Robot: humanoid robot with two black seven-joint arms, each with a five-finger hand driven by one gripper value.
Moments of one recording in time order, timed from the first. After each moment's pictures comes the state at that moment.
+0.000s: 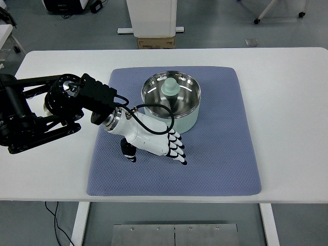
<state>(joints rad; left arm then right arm) -1.26 0.48 -0.10 -1.40 2.05 -0.32 -0.61 -0.02 0.00 0.47 0.10 -0.45 -0.04 0.04</state>
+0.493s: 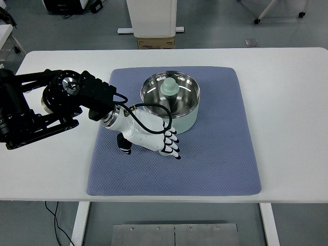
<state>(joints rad) -1.28 0.49 -0.10 -1.41 2.15 -0.32 -0.61 -0.02 0.00 0.47 0.10 -0.45 -0.04 0.04</state>
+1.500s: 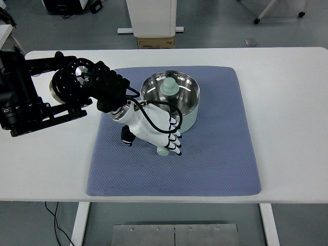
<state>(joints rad) -1.42 0.44 -0.03 -1.42 2.20 -0.37 -0.61 -0.02 0.00 0.47 0.10 -0.45 -0.04 0.04</state>
